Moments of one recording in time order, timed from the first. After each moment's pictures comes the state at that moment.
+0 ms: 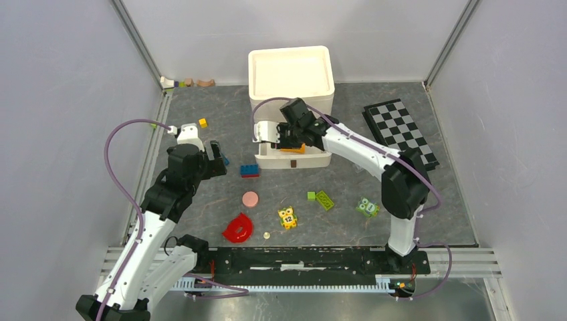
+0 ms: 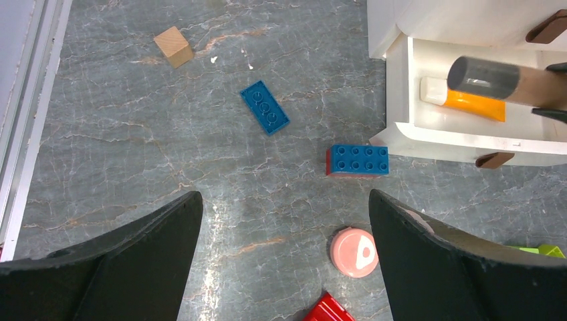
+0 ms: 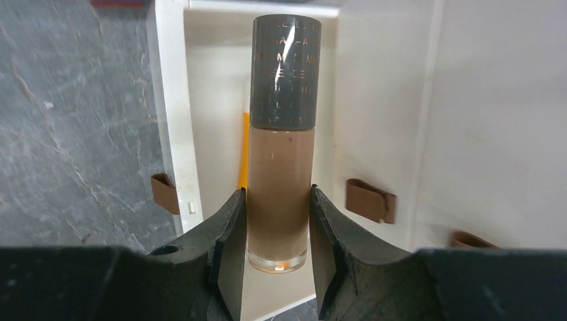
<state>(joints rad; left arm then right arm) -0.33 0.74 0.83 -0.62 -0.33 -0.30 0.76 1.86 1.59 -0.52 -0.10 -0.90</state>
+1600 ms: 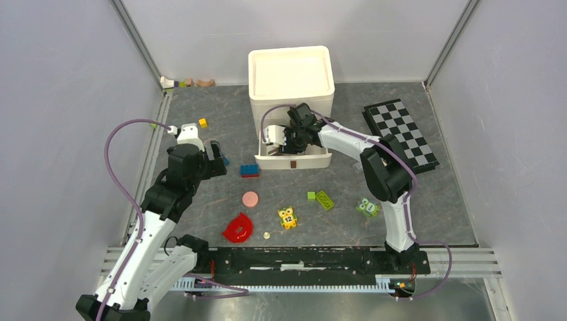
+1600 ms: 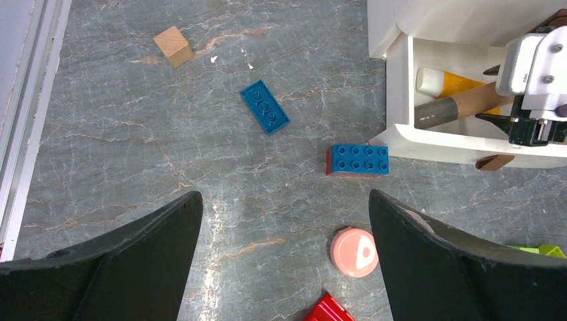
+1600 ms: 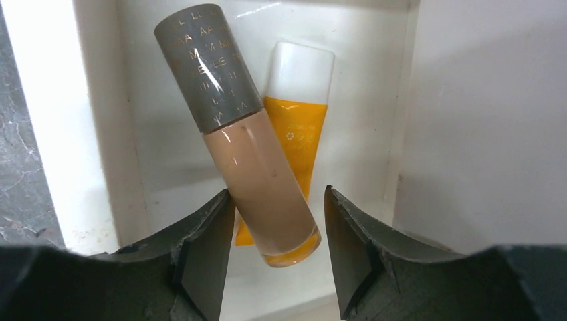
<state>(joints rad) -0.33 0.74 0.83 -0.62 -0.33 -0.30 0.64 2.10 1.57 -0.41 -0.23 -1.00</state>
